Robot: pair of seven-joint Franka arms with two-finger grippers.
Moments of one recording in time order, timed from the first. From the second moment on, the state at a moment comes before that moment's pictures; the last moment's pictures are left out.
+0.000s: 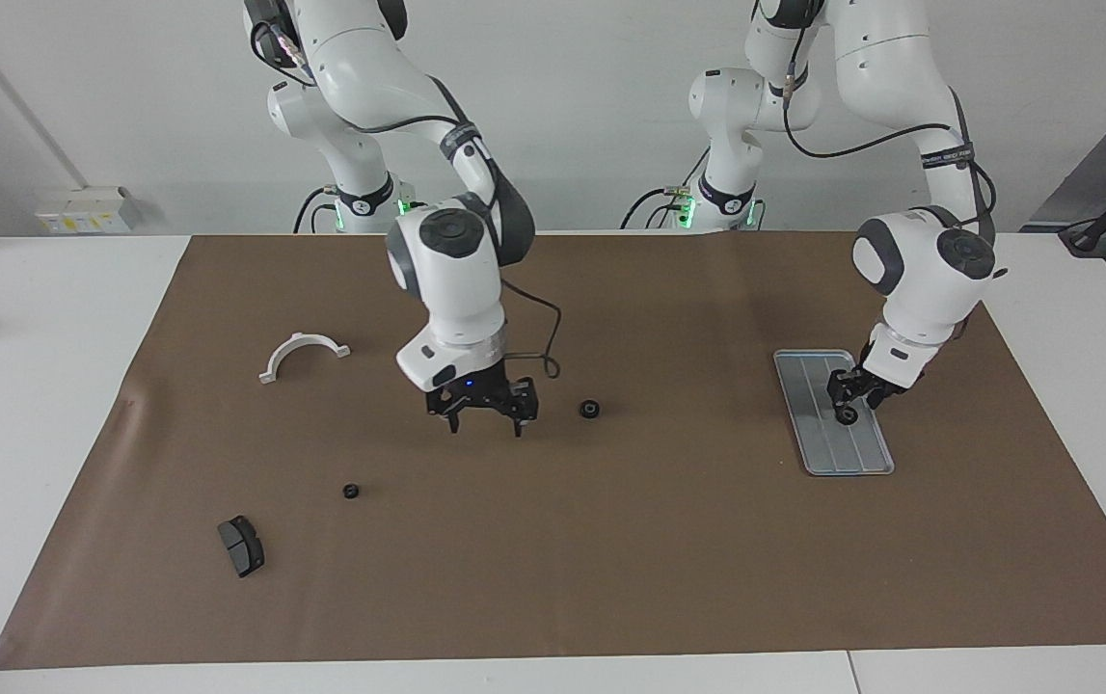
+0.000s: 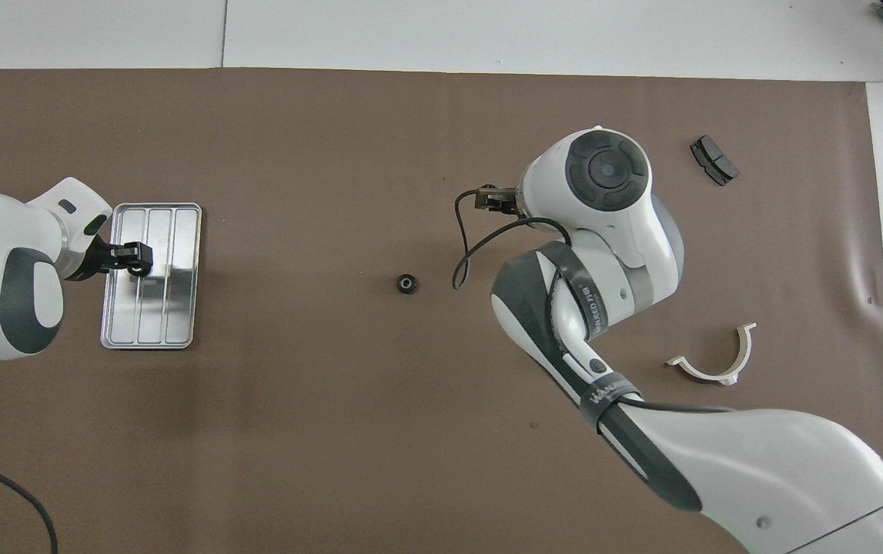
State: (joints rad) left arm -0.22 0.23 0.28 -2.07 -0.08 2.37 0.07; right arm 0.34 0.43 0.01 -1.63 -0.07 2.24 0.50
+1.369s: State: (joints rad) left arm -0.78 0.35 0.25 -1.84 -0.08 2.29 -0.45; right arm 0.10 0.57 0.02 -1.66 -0.07 2.32 0.06
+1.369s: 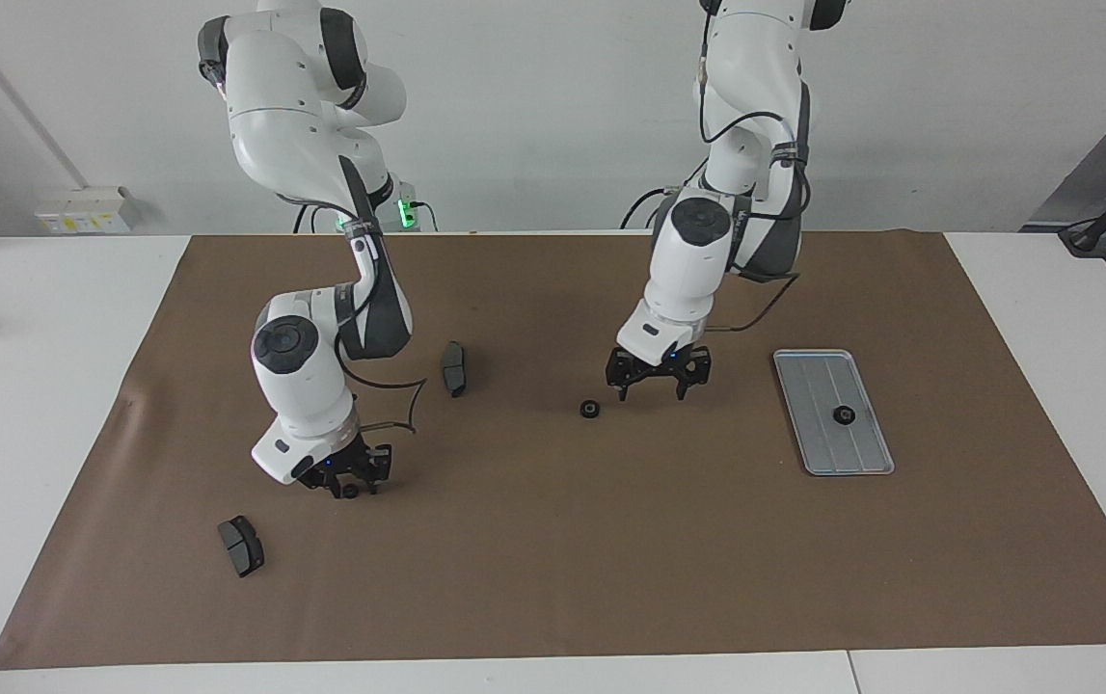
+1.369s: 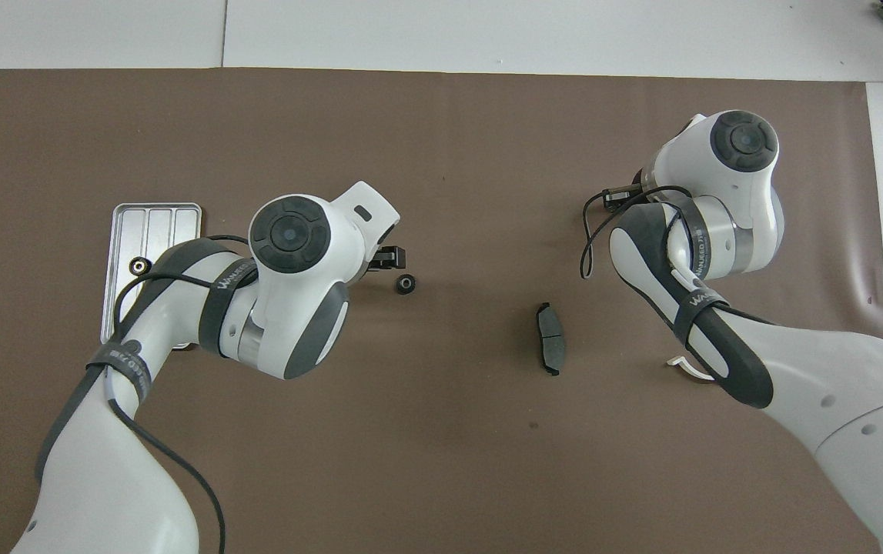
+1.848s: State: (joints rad) left arm -0.85 0.46 0.25 -1.75 -0.08 2.27 -0.55; right arm 0.10 0.56 0.02 -1.66 -0.07 2.33 0.06
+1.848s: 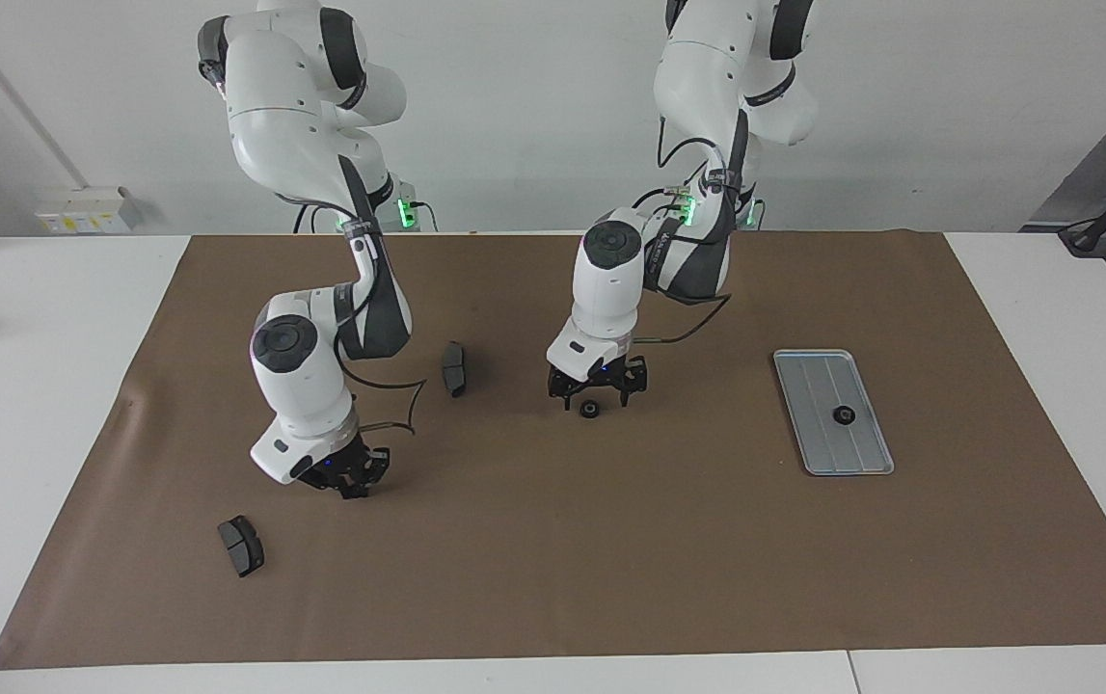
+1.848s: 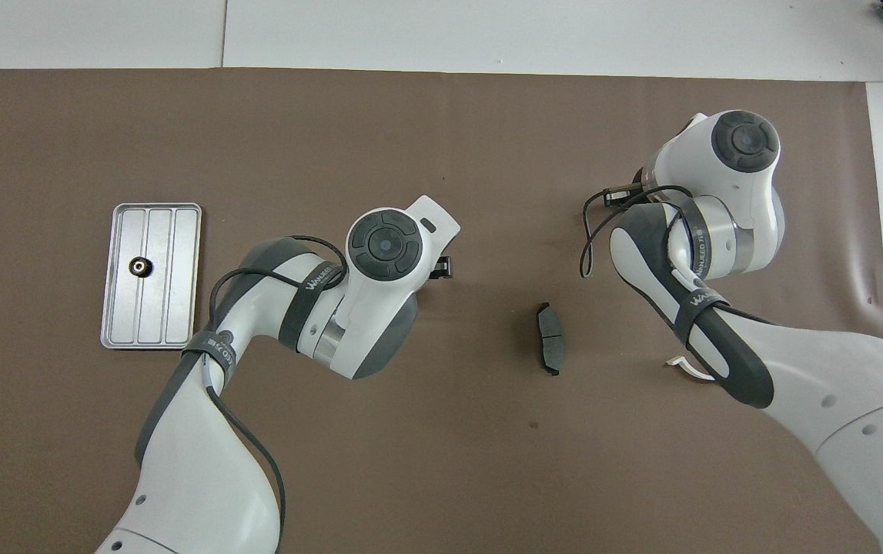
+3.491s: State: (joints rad) left arm -0.87 0.47 0.25 -1.80 -0.07 2.32 -0.55; right arm 0.37 0.40 0.04 -1.68 -0.07 2.18 0.58
